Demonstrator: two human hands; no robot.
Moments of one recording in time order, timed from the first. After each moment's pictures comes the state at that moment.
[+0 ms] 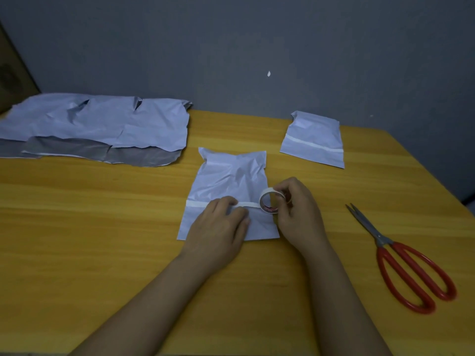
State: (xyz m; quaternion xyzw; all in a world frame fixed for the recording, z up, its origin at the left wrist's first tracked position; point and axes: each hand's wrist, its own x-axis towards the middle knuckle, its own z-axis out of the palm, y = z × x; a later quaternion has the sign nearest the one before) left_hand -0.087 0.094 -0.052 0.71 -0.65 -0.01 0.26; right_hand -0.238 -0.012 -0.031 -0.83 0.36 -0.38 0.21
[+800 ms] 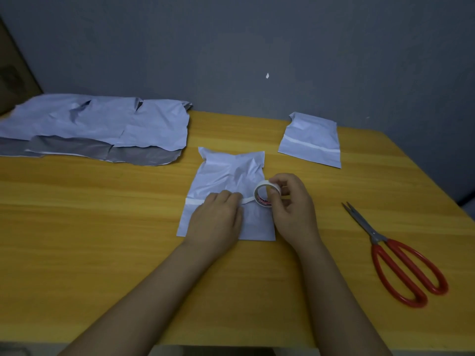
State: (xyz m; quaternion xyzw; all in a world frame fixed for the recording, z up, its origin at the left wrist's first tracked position) left_hand -0.090 0.085 -0.032 0.75 -0.62 -0.02 0.23; right_hand -0.230 -0.004 -0.029 -0.78 0.34 -0.45 0.27
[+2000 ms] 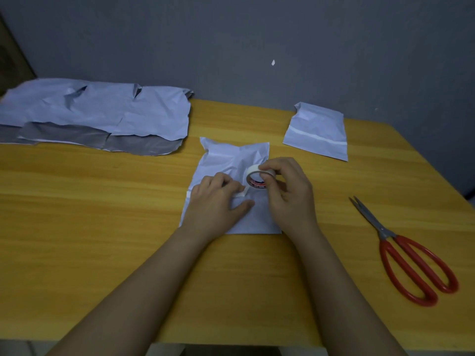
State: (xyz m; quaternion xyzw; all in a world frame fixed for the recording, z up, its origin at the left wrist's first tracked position) left_hand -0.066 0.062 -0.060 0.73 -0.61 0.02 0.31; right_hand -0.209 -0.003 -0.019 -0.81 0.23 -0.50 0.20
